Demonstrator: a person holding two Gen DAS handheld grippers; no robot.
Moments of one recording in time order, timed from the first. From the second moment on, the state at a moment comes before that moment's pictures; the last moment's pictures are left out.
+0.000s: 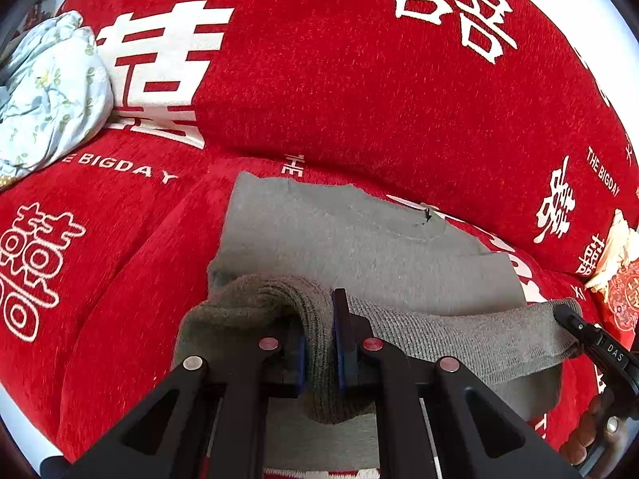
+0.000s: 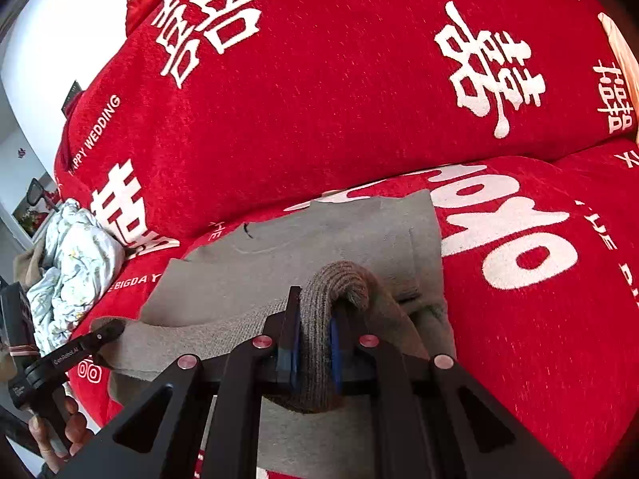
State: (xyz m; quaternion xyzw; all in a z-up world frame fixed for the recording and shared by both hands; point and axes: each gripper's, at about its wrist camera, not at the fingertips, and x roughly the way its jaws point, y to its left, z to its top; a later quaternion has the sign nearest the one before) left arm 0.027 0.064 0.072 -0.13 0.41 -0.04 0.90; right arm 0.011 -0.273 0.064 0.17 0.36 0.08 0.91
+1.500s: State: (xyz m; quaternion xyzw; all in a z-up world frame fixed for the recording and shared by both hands) left arm 0.119 0.042 0.074 -0.09 0.44 -0.03 0.90; right arm 0.098 -0.273 0.059 0.15 0.39 0.04 0.91
